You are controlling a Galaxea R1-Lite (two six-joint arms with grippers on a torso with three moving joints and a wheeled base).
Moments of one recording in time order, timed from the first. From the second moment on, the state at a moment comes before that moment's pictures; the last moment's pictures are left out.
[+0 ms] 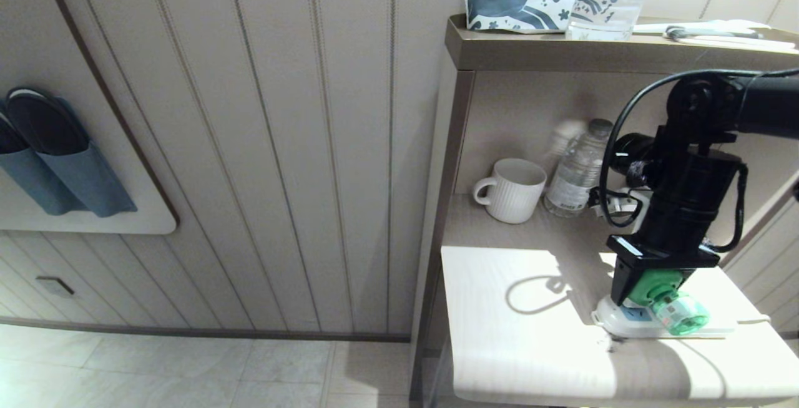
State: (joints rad) left arm 0.00 0.00 0.00 -0.11 -0.01 0.01; right arm 0.03 2.10 -1.95 1.48 0.09 0.03
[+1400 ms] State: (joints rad) left arm 0.00 0.00 0.00 -0.11 -0.01 0.01; right arm 0.02 2.06 -1.95 1.45 0.11 0.03
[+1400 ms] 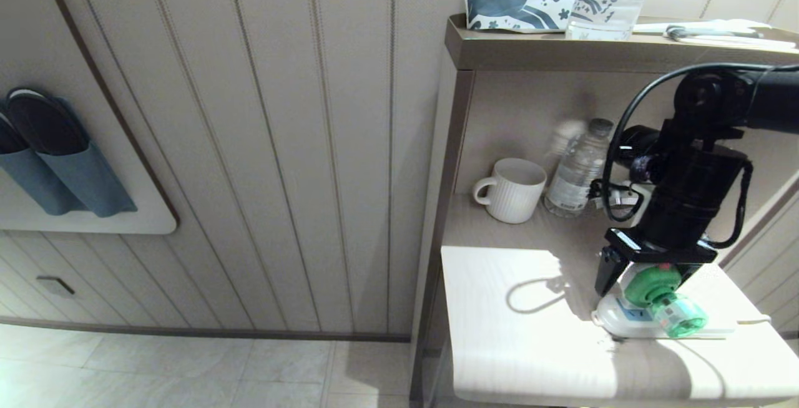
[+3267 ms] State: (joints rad) left arm 0.00 0.00 0.00 -0.11 -0.01 0.01; right arm 0.02 1.06 -1.74 1.52 0.05 0.04
